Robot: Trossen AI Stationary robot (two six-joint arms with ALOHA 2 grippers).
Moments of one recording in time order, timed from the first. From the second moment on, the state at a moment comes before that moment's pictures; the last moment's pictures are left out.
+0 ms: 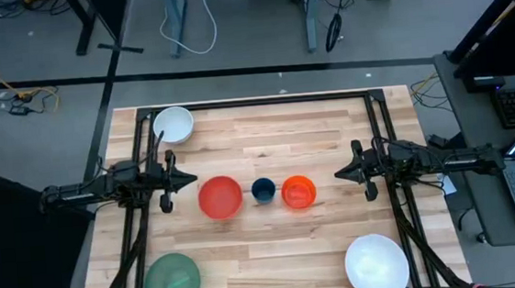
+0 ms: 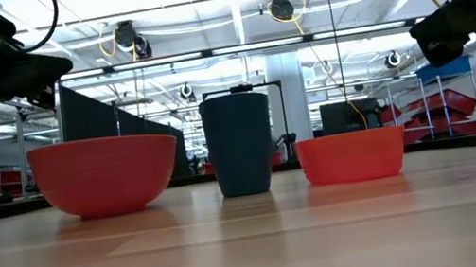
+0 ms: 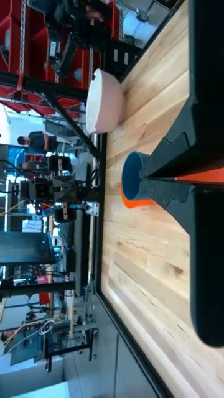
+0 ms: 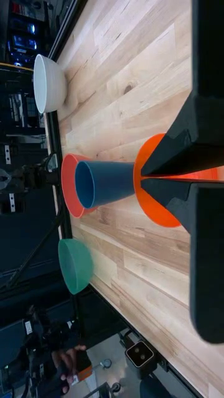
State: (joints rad) left arm 0.08 0.00 0.03 -0.03 0.12 -0.04; right arm -0.02 0.08 0.08 -0.17 -0.10 0.15
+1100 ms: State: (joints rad) left arm 0.08 0.01 0.05 -0.04 0.10 -0.04; right arm -0.02 0.08 0.09 -0.11 -0.10 0.11
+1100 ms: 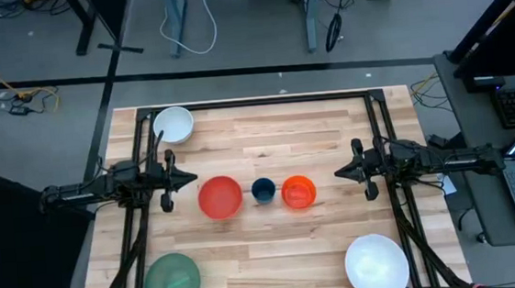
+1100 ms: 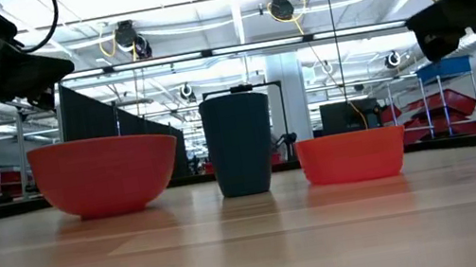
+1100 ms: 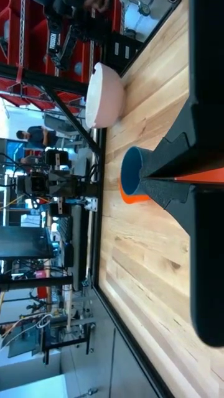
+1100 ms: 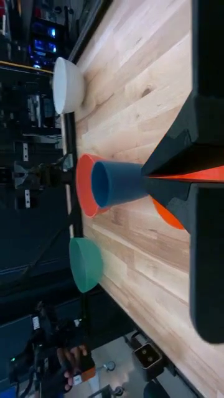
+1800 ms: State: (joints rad) left arm 0.08 0.43 0.71 -0.35 0.04 0.21; right arm -0.02 0.43 0.72 -0.38 0.00 -0.07
